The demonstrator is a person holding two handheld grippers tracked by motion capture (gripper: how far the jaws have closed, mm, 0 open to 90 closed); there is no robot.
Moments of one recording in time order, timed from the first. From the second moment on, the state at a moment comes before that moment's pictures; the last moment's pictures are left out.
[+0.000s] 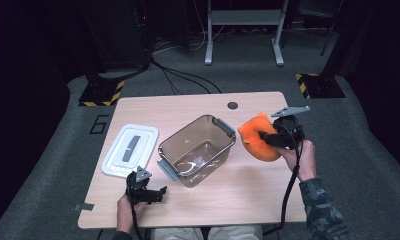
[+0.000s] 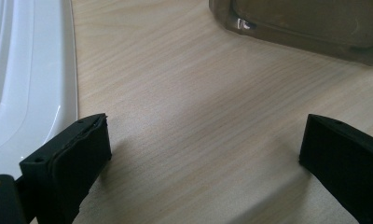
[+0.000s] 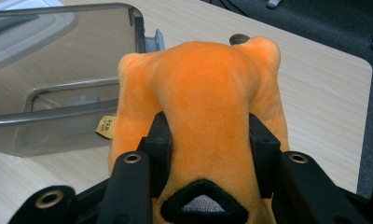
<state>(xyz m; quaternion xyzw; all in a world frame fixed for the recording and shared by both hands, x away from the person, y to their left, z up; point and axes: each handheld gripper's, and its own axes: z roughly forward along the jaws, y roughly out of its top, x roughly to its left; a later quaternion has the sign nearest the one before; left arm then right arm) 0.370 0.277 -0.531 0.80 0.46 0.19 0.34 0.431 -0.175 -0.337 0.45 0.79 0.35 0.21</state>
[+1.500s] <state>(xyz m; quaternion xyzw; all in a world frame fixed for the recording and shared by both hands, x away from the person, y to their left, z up) 0.369 0.277 -0.531 0.80 0.46 0.19 0.34 0.462 -0.109 -0.302 0.39 0.81 0.38 0.21</state>
